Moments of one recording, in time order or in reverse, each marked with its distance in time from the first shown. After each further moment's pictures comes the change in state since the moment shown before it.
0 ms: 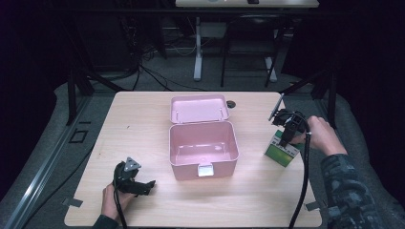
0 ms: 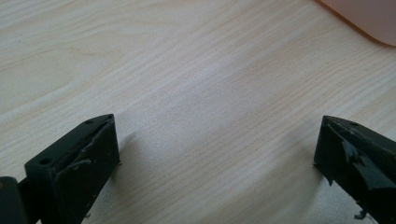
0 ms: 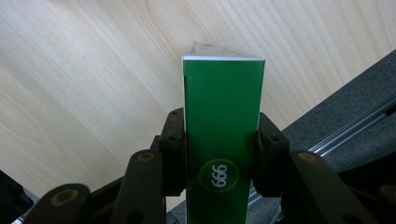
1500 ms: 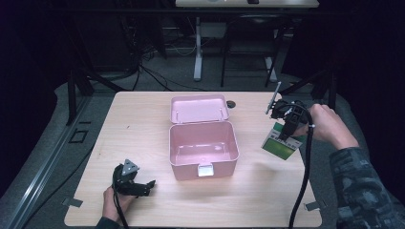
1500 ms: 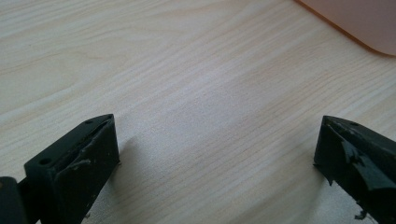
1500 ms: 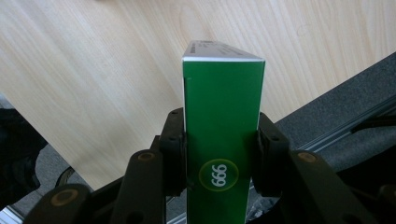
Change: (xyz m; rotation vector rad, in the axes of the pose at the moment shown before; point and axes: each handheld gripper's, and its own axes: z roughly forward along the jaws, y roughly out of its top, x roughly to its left) left arm -0.002 -0.009 0.000 -0.074 0.013 -0.011; right arm 0.030 0.009 -0.068 -0.017 -0.043 -0.140
